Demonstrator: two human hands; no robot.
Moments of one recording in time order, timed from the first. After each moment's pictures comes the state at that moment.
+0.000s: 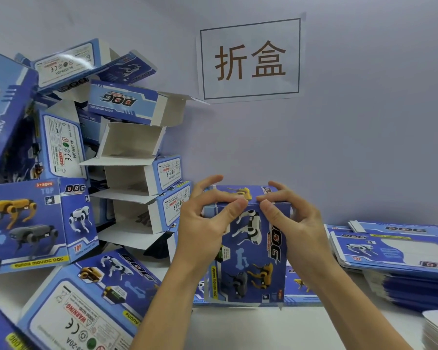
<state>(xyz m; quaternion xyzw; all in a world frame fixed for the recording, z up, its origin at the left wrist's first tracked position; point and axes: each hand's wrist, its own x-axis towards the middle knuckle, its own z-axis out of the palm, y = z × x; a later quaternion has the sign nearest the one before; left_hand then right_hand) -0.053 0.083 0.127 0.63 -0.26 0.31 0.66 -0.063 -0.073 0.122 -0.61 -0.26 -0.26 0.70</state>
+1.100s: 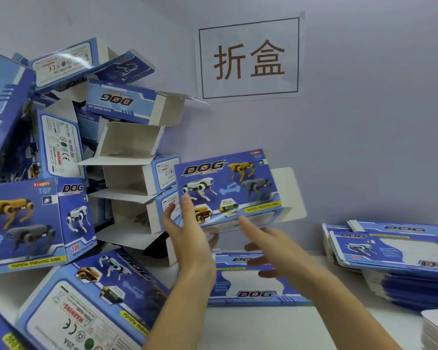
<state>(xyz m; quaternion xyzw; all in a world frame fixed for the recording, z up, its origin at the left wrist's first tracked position) -0.020 0.074 0.098 0.41 0.01 0.26 0.87 -0.045 -0.064 0.103 -0.82 -0.05 0.00 0.56</state>
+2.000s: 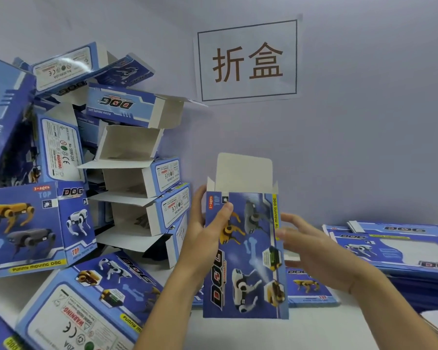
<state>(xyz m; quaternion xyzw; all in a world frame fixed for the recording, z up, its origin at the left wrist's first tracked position) -0.036 0.082 0.106 0.64 -0.18 0.17 0.73 -0.025 -0.133 0.093 -0.71 -0.22 0.03 0.66</state>
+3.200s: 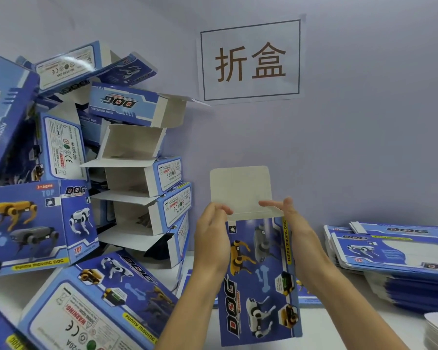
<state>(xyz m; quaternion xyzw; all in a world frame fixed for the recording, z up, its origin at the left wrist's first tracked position) -0.039 0.059 0.108 0.67 -0.09 0.25 0.70 -0.021 -0.088 0.093 -0.66 -0.20 -0.15 0.71</state>
